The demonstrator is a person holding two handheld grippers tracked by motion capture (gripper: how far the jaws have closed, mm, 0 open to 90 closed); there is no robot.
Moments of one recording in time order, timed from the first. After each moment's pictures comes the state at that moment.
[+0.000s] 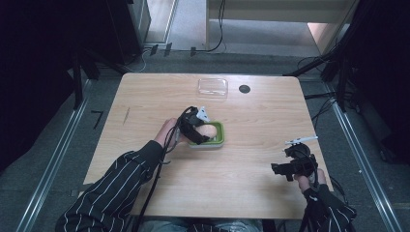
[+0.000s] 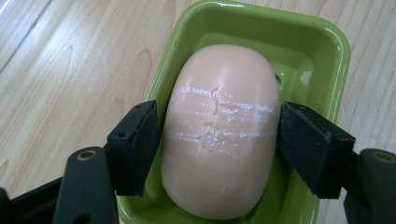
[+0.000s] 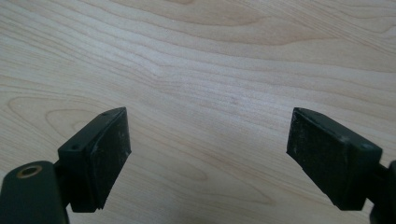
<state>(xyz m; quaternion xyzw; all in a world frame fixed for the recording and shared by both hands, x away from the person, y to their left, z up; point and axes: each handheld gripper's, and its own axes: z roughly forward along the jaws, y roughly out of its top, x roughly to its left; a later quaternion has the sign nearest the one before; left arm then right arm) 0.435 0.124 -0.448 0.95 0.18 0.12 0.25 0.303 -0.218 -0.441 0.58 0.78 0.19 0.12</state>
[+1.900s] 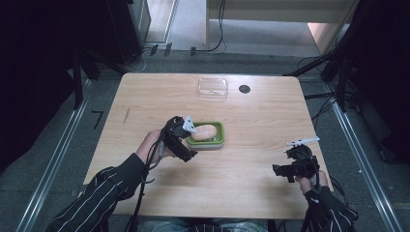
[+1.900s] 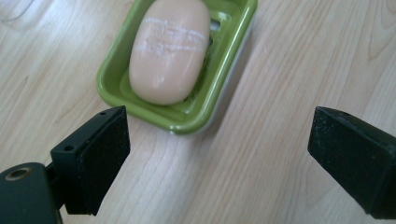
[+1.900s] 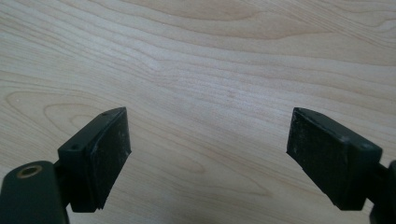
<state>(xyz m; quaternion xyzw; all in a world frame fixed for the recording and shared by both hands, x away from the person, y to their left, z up) 0.364 0.155 -0.408 0.94 0.22 0.13 0.22 0.298 -0.220 -0.440 0.58 0.78 0.19 0.13</state>
